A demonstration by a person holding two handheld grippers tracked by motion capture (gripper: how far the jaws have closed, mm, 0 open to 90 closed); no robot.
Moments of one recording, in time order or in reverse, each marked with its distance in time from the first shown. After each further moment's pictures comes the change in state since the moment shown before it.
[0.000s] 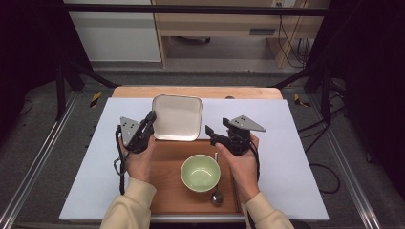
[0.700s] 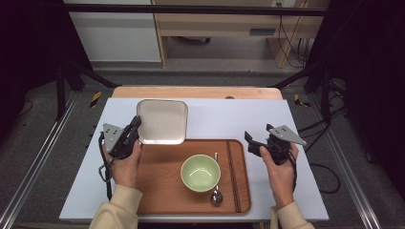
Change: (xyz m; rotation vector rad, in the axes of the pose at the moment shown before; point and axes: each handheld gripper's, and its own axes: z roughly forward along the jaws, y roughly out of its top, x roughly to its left) left arm 0.035 -0.009 -0.030 0.005 0.046 -0.013; right arm -0.083 -0.030 -0.067 -0.013 -0.237 -0.047
